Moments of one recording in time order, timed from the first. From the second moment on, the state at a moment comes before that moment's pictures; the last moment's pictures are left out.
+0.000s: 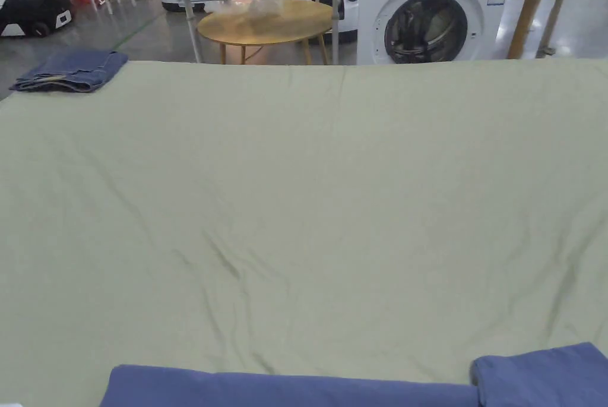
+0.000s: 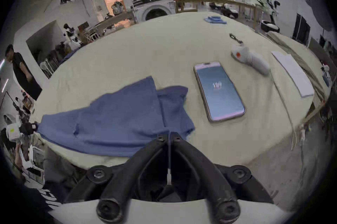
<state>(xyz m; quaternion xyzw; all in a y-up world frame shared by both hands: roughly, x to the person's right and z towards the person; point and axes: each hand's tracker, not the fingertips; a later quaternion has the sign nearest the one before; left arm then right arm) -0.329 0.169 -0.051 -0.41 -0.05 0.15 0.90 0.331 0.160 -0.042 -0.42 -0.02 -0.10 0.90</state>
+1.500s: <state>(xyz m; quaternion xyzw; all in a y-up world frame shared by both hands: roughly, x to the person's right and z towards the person) -0.433 0.114 -0.092 -0.40 -0.13 0.41 0.81 0.234 0.244 -0.073 -0.26 0.10 -0.11 0.95</state>
